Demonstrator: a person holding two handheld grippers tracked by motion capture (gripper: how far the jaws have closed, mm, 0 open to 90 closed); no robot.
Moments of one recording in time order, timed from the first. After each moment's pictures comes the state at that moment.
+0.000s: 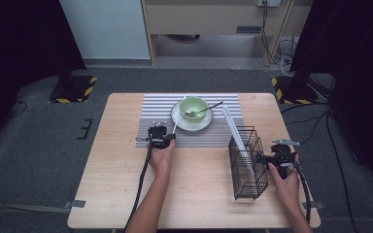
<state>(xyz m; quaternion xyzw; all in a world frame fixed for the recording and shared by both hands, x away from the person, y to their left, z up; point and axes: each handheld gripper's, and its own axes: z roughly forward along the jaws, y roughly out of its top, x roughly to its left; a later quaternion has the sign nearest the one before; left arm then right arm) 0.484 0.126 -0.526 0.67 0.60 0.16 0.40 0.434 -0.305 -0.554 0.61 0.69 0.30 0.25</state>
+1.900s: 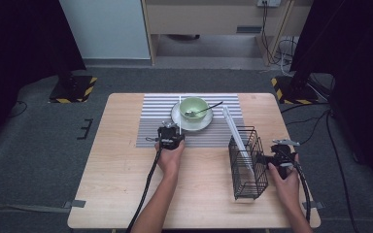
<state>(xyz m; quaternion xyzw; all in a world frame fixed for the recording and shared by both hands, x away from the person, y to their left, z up) 0.484 0.094 -0.527 0.69 0.58 0.17 0.40 0.435 -0.305 -0.554 0.61 0.69 0.30 0.25</state>
